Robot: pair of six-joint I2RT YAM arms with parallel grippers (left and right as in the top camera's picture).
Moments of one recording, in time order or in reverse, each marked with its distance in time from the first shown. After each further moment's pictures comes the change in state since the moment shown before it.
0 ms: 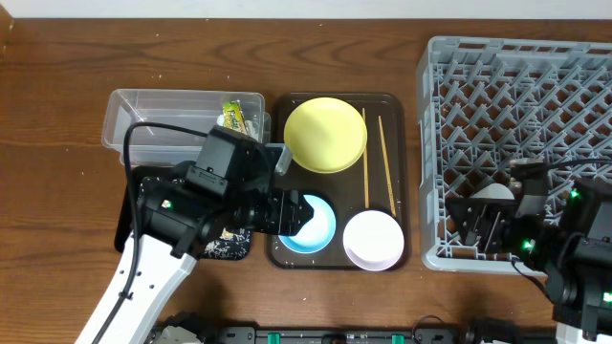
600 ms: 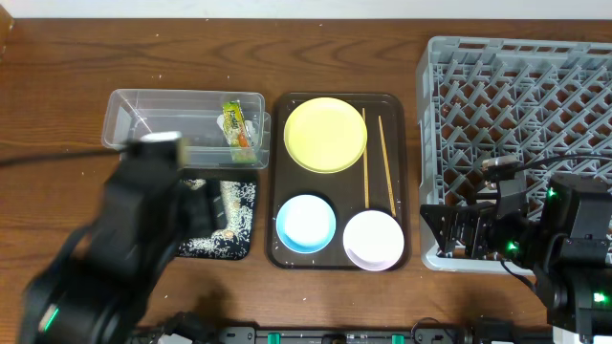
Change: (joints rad) left arm 0.073 -0.252 0.274 -0.218 -0.692 -0.032; right arm 0.148 0.000 0.000 0.042 0.047 -0.053
